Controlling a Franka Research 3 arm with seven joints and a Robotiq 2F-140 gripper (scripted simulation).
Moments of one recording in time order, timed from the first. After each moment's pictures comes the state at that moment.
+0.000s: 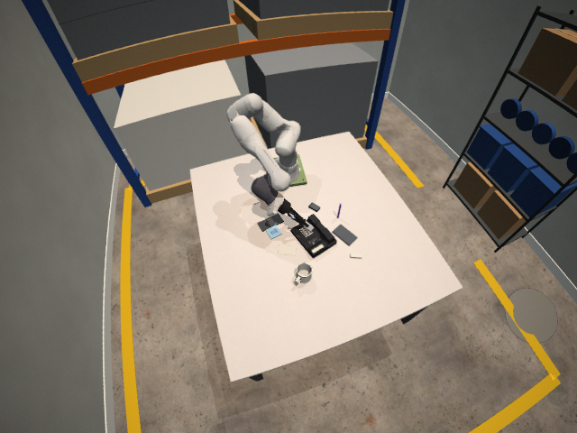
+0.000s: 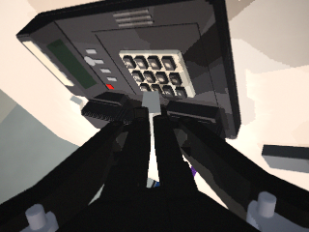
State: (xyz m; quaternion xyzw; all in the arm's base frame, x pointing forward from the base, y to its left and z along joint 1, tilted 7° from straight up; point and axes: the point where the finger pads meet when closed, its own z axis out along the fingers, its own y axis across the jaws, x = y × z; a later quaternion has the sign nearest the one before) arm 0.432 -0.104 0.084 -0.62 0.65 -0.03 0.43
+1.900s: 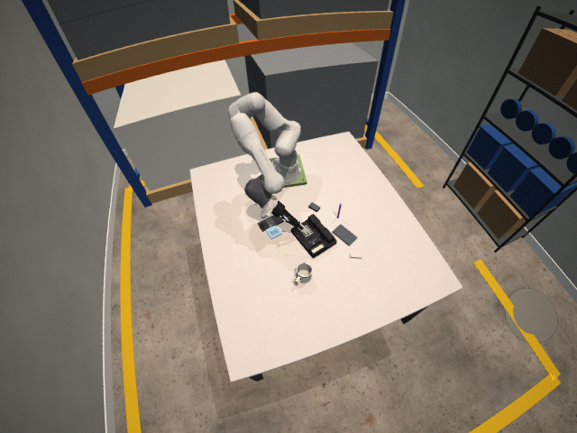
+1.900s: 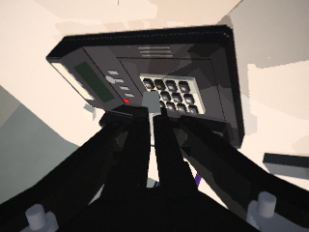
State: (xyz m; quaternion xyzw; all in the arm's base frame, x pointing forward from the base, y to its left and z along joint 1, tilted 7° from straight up) arm 0.435 -0.141 0.093 -0.62 0.65 -0.03 0.43
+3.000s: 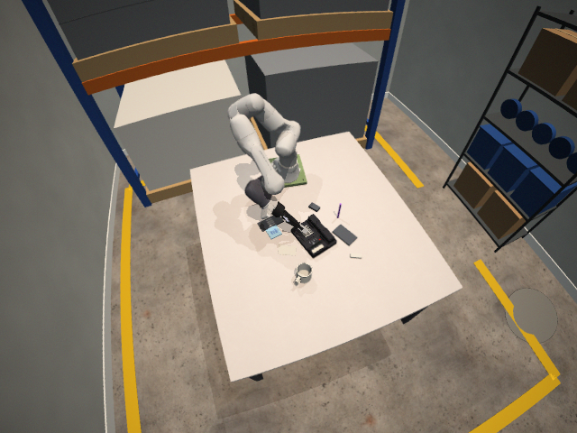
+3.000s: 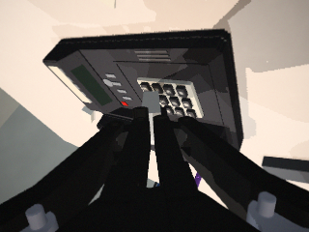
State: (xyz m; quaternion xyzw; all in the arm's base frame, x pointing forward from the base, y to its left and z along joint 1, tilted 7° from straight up) arm 0.436 -0.141 0.088 -0.62 0.65 -0.03 0.43
